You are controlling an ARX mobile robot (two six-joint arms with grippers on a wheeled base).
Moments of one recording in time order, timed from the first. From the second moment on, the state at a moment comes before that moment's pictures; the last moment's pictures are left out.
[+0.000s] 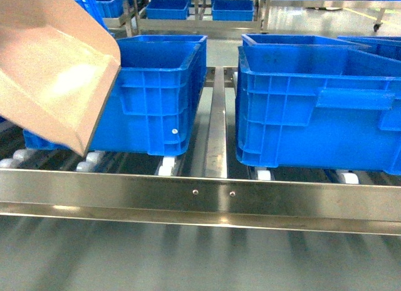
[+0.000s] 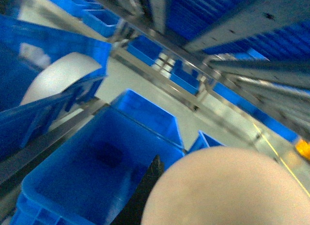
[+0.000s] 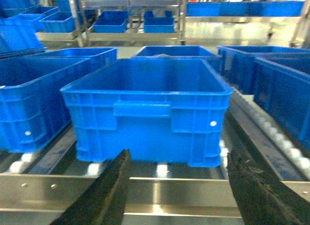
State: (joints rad) left arm 0.00 1.40 0.96 0.53 -0.08 -0.51; right arm 0.10 0.49 0.13 0.36 0.11 0.00
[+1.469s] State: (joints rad) left arm 0.00 0.56 0.02 0.55 0.00 -0.02; right arm 0.00 0.00 0.01 0.00 0.00 0.00
